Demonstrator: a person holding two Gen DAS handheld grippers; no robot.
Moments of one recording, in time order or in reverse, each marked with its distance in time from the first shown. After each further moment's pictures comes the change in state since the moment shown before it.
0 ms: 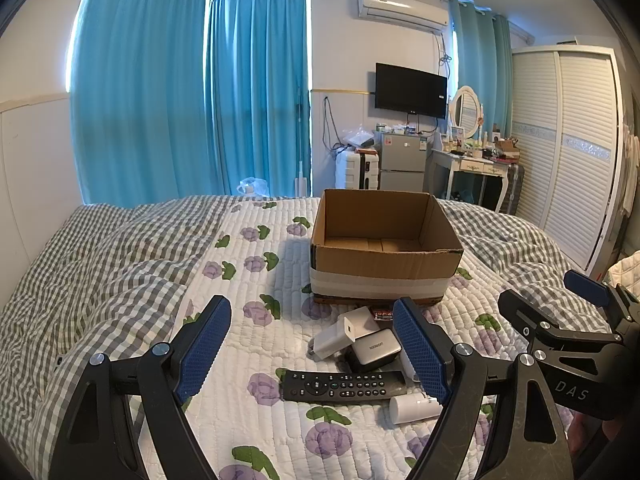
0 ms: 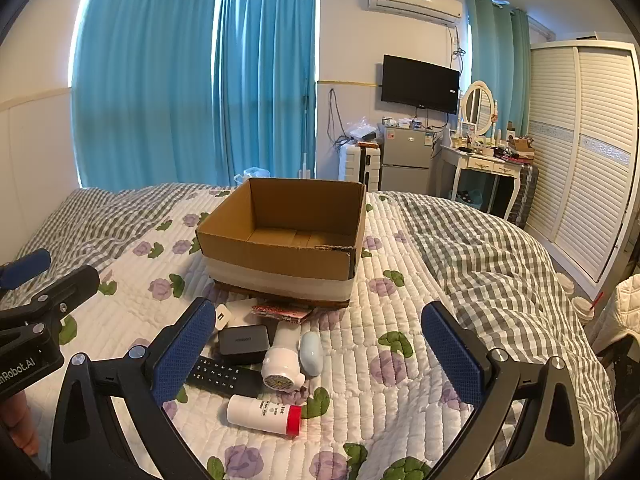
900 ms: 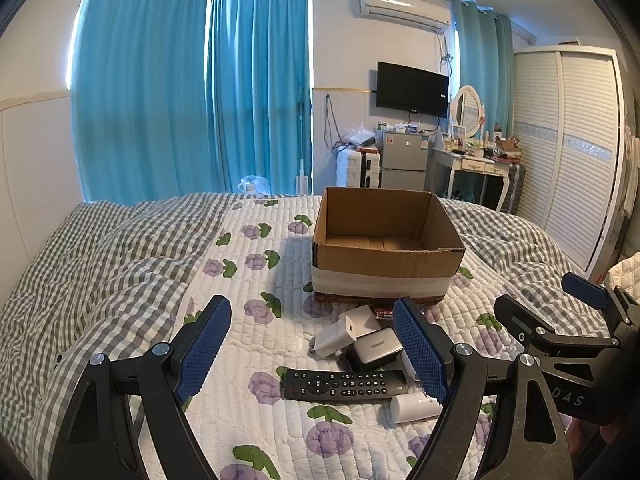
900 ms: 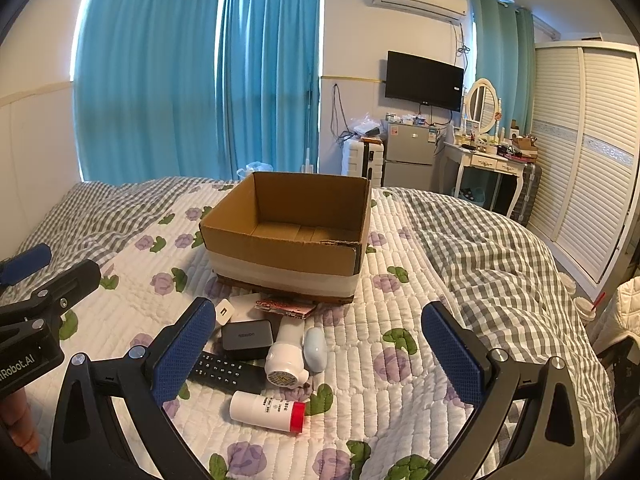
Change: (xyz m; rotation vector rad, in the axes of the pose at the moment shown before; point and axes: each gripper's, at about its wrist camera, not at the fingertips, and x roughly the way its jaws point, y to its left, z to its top) left arm 0.000 0.000 -0.002 -0.001 0.008 0.004; right arm 0.004 0.006 0.000 -0.013 0.022 0.007
